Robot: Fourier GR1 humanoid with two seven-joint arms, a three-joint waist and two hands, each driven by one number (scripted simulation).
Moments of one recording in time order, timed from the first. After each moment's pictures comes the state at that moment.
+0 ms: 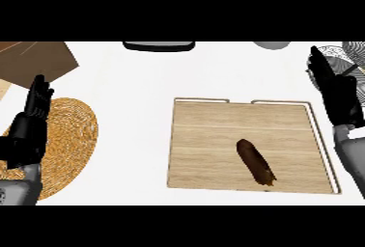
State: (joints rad) left arm -0.12 0.42 -0.05 -1.52 0.11 0.33 -0.08; right arm -0.40 -0.54 0.16 -1.34 -0.11 -0.22 0.12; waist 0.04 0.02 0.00
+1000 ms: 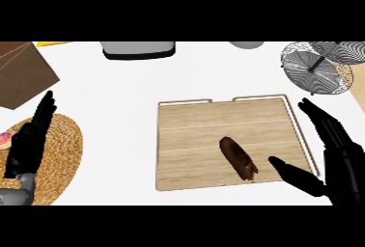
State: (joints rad) left arm -0.07 0.48 -0.09 -1.47 0.05 0.27 0.04; right arm 0.00 -0.63 0.41 -1.95 0.66 -0.54 0.46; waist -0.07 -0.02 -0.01
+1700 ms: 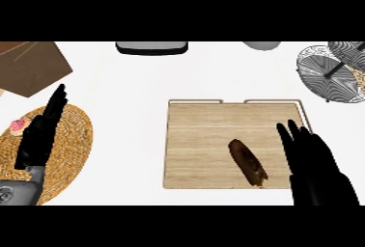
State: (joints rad) left arm -0.12 0.46 -0.12 -1.47 0.03 0.25 0.06; right arm -0.10 -0.59 0.67 -2.21 1.00 0.13 1.08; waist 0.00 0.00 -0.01
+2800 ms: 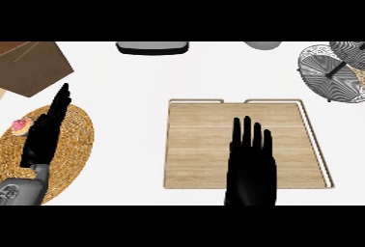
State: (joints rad) left arm -0.13 0.42 -0.11 -1.46 0.01 0.24 0.06; right arm -0.18 -0.09 0.67 -1.86 1.28 0.39 1.13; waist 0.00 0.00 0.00
